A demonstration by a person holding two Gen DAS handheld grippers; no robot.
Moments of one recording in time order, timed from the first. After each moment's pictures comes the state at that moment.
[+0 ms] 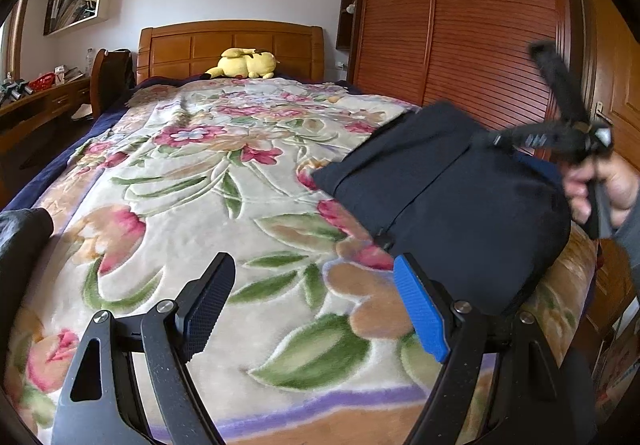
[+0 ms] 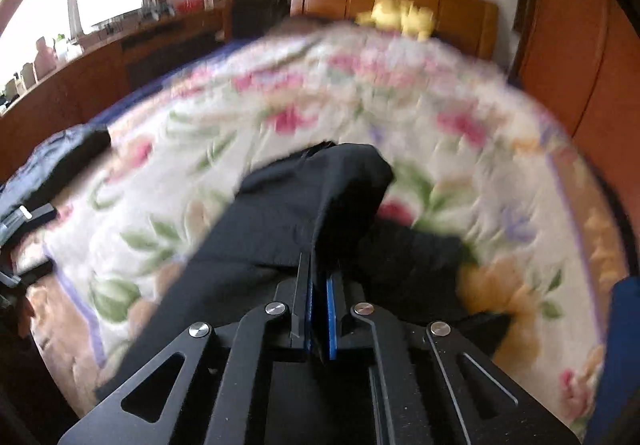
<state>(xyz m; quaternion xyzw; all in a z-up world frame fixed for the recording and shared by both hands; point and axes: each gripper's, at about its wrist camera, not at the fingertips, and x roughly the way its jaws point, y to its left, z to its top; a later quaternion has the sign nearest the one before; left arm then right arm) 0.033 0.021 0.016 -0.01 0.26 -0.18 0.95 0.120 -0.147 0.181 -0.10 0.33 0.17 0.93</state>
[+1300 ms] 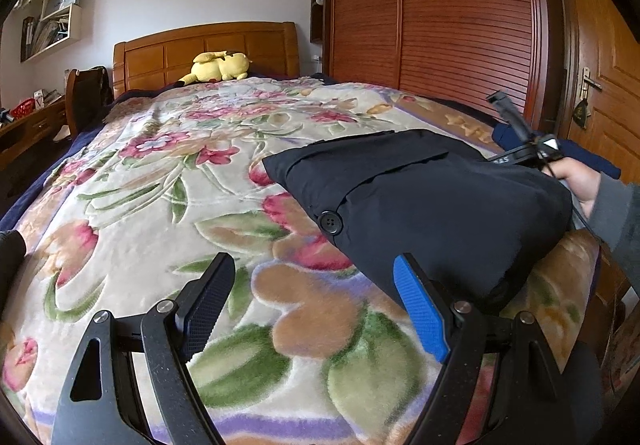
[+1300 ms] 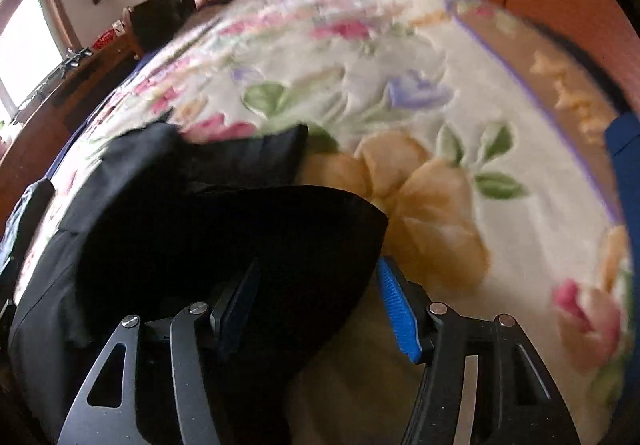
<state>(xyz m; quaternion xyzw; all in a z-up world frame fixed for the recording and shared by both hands) 0.028 -0.056 0.003 0.04 0.26 -0.20 0.95 0.179 -0.311 0.054 0.06 0.46 0.12 0.88</state>
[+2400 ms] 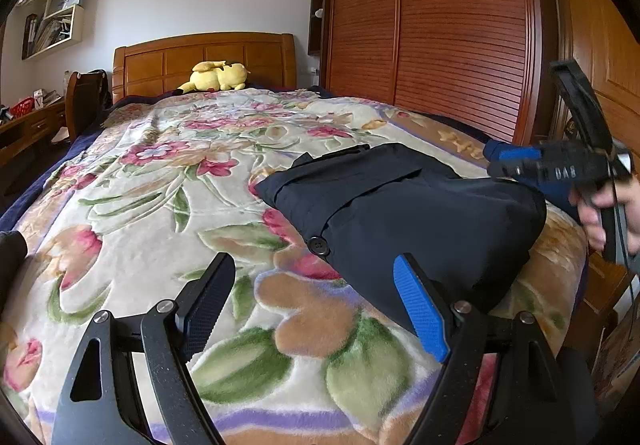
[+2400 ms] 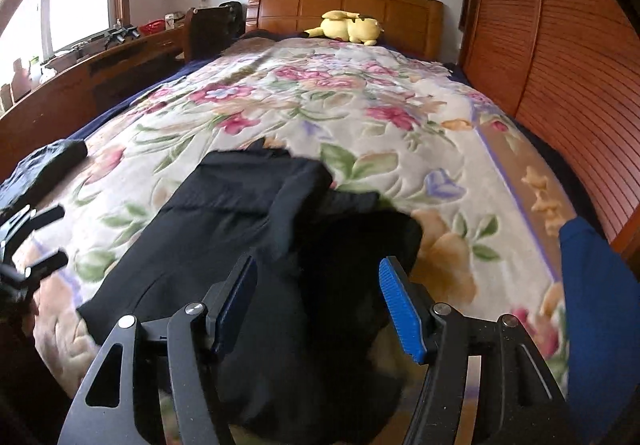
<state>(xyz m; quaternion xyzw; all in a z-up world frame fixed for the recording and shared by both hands) 0.018 -0.045 0.018 0.02 0.24 -0.21 0.95 0.059 -0.193 0.120 -0.07 0.33 0.11 0.93</state>
